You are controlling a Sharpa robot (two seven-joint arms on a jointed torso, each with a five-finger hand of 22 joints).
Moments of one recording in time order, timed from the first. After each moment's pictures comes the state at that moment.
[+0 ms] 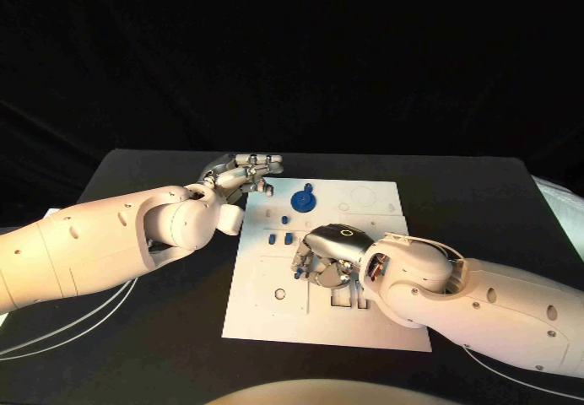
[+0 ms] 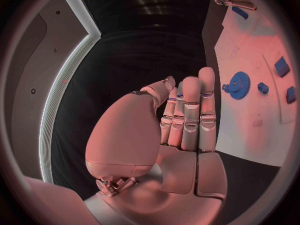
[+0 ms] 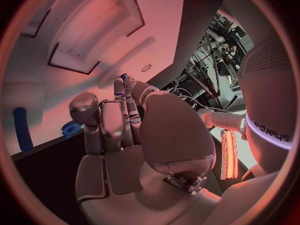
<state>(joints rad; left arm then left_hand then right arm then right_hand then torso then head) 1.17 -0.87 -0.03 1.52 0.08 -0.28 0.31 1.41 -0.14 0.47 0.01 0.05 1.04 0.18 0.10 0.07 1.17 0.10 0.17 0.08 1.24 0.01 0.96 0.53 0.17 1.23 0.11 0.55 0.97 1.03 -0.68 -0.01 1.72 -1.67 -0.17 -0.16 1.38 -0.06 0.48 -0.01 0.05 1.17 0.12 0.09 0.09 1.22 0.06 0.12 0.08 1.47 -0.01 1.21 1.03 0.13 1.23 0.09 1.23 0.92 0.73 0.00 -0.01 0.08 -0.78</state>
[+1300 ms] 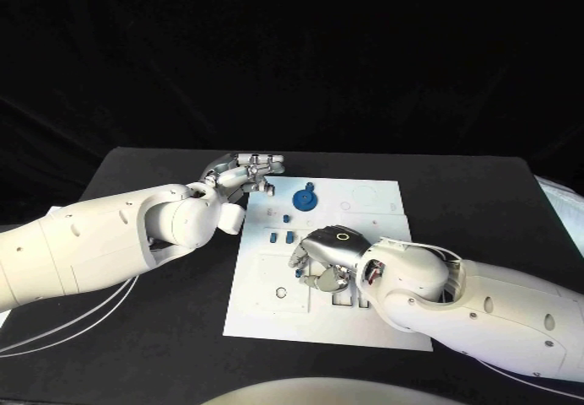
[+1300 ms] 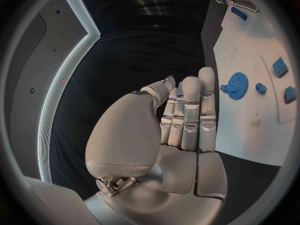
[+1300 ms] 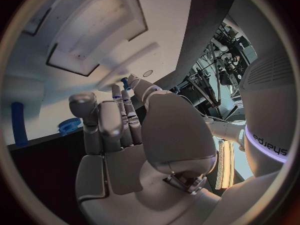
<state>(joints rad) 1.17 -0.87 -0.03 1.52 0.08 -0.27 0.30 1.41 -0.14 0.46 0.01 0.05 1.03 0.18 0.10 0.07 1.16 0.11 0.17 0.08 1.24 0.01 0.96 0.53 0.17 1.23 0.11 0.54 0.96 1.03 -0.68 -0.03 1.73 -1.77 -0.16 -0.20 1.34 -0.13 0.40 0.00 0.10 1.03 0.17 0.07 0.06 1.06 0.11 0.07 0.06 1.47 0.01 1.21 1.01 0.13 1.21 0.11 1.20 0.87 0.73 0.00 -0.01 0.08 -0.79</state>
